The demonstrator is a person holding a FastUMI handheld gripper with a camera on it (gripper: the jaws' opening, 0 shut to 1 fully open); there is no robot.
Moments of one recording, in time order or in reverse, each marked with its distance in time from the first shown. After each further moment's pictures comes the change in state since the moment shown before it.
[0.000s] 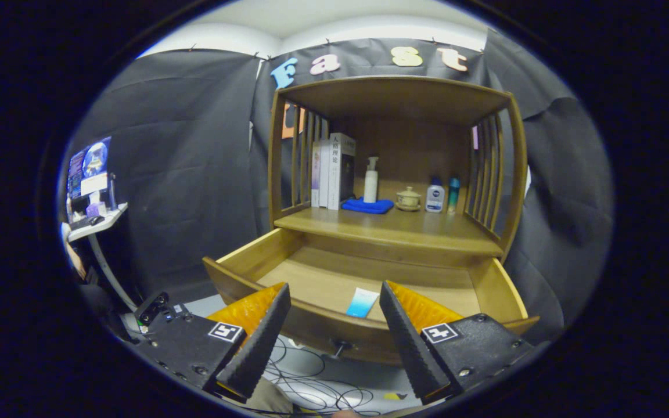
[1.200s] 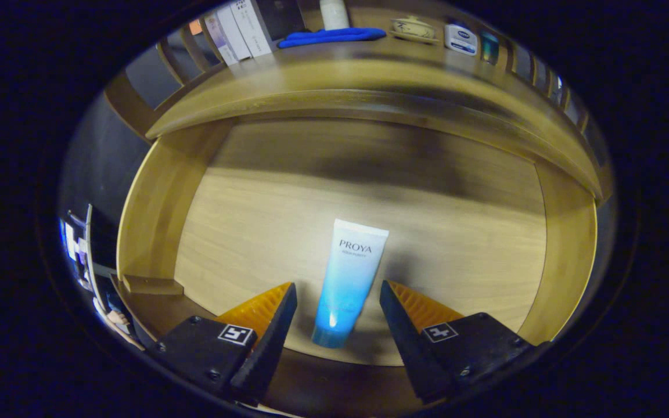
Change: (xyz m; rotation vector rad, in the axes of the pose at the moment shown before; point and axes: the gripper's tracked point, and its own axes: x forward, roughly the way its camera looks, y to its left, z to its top) arm 0.157 -0.047 -0.099 0.246 0.950 -0.060
